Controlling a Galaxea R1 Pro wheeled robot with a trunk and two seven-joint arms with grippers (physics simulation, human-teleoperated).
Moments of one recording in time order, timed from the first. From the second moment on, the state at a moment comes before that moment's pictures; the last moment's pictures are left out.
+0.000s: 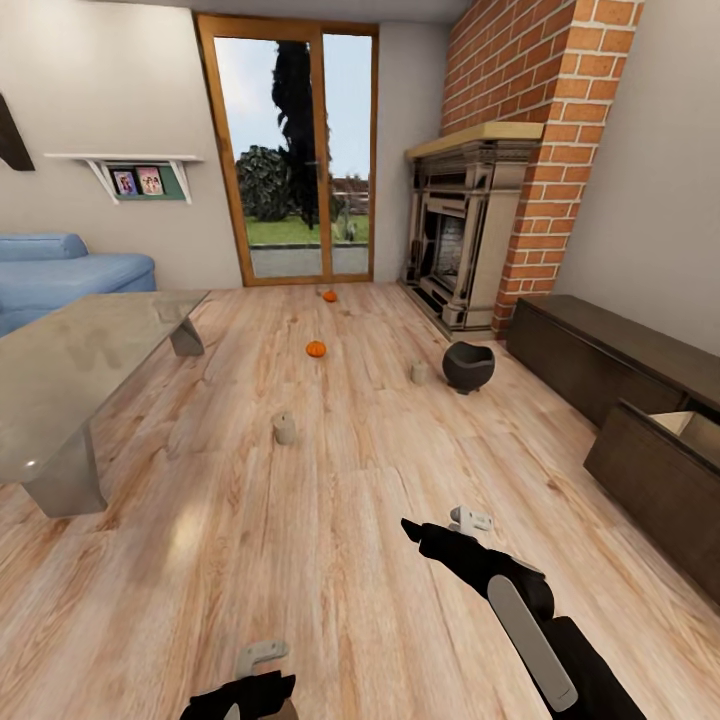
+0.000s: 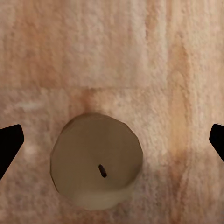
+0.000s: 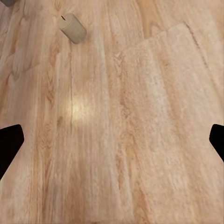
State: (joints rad) left arm -0.34 -0.05 -0.08 -0.52 0.26 0.26 0.00; right arm -0.33 -0.08 0.28 -1.39 -0.74 0.55 -0.19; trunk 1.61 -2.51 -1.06
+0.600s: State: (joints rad) left arm -0.34 -0.05 -0.08 -0.52 0.26 0.18 0.01; right arm -0.33 -0.08 0.38 -1.50 -0.75 0.55 -0.06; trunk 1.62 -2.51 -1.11
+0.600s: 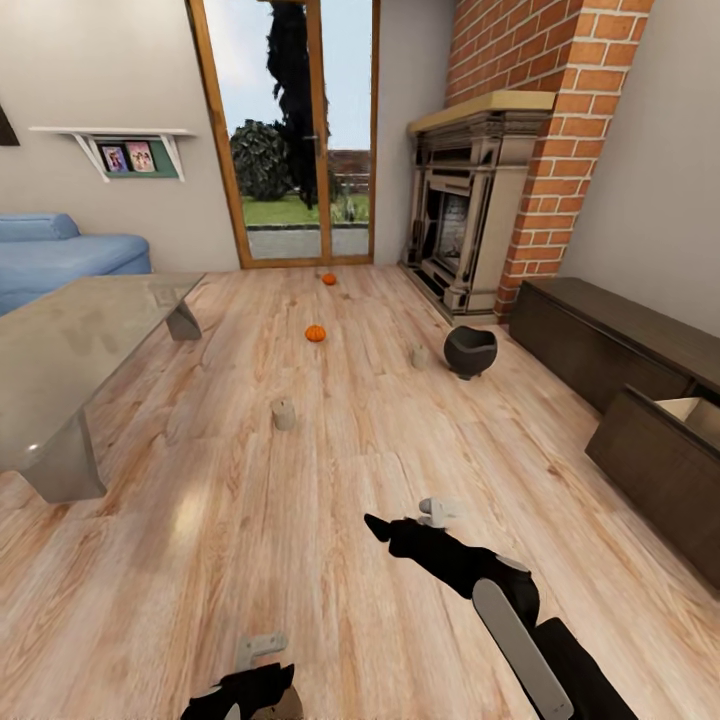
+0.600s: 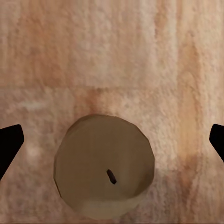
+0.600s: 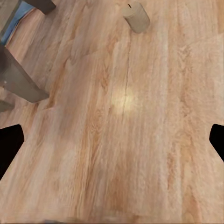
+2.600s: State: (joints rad) left arm -0.34 -0.05 -0.08 -0.50 0.25 0.18 0.01; right arm -0.33 -0.08 0.39 -1.49 -0.76 0.55 -0.03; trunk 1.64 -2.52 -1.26
